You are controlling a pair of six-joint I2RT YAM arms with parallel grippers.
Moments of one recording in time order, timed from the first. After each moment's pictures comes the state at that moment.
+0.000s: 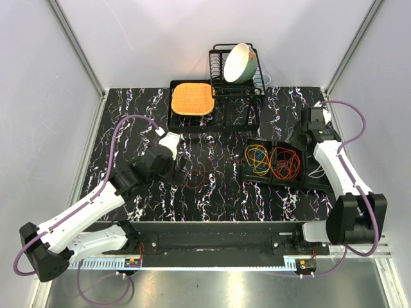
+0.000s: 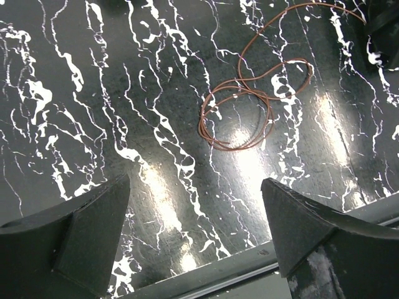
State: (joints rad) left arm -0.80 0.97 0.92 -0.72 -0.31 -0.31; right arm 0.04 1.36 1.09 -0.60 0.22 0.53
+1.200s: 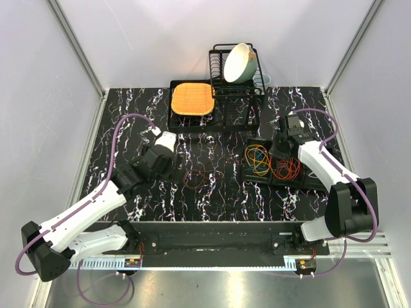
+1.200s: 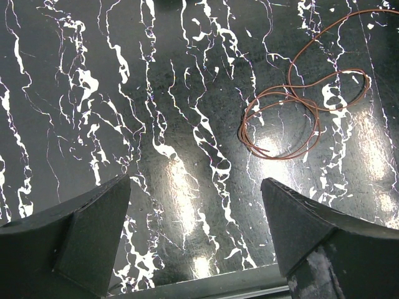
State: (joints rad) left arm -0.78 0.98 0.91 -0.74 -0.44 -0.31; right arm 0.21 1.44 1.01 -0.55 0.06 0.60
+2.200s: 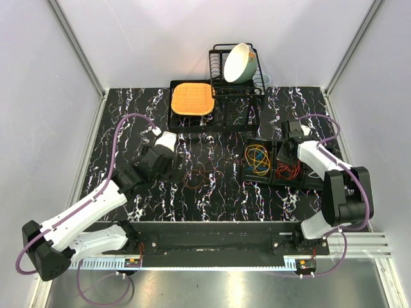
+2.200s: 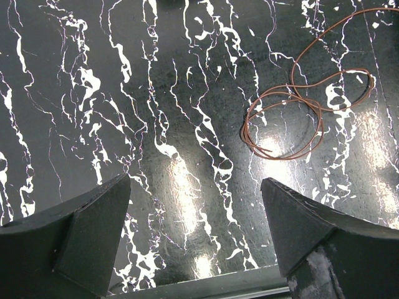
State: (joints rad) left arm -0.78 0.98 0.91 -0.74 -0.45 -0.31; right arm 0.14 1.52 0.95 -0.52 0.24 0.54
